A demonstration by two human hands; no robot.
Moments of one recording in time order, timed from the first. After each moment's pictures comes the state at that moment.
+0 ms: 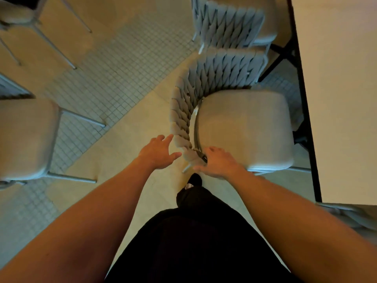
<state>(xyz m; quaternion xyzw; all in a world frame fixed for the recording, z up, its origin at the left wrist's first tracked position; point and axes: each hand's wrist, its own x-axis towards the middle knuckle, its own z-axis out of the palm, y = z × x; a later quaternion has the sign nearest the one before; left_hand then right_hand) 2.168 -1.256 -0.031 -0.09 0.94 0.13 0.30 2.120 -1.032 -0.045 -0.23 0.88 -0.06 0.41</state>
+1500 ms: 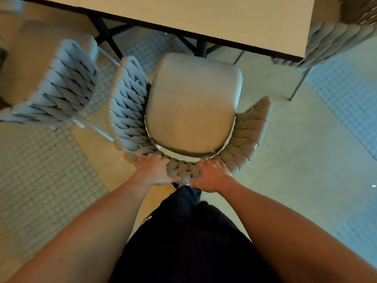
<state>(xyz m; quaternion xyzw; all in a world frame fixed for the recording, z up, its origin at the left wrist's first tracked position) 1.866 -1.296 -0.086 0.52 0.72 -0.29 0.36 2.061 -1.210 -0.076 0.36 0.80 -0.31 0.36</state>
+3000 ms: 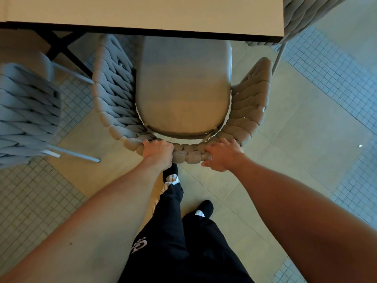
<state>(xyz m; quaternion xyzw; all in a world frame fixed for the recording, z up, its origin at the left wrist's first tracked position) 1.863 -1.183 -0.112 0.61 0.69 -0.27 0.28 2.062 -1.121 -0.103 0.39 0.81 -0.22 0.39</state>
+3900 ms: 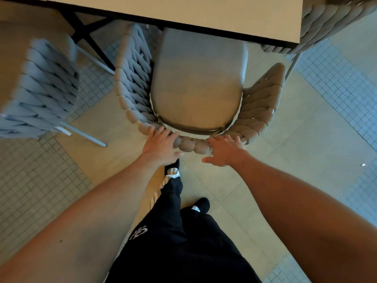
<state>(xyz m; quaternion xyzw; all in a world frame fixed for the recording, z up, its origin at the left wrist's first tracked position) 1.847 -1.231 -0.109 0.63 0.71 -0.15 0.26 2.056 -1.139 -0.090 0.39 0.82 -0.22 0.37</state>
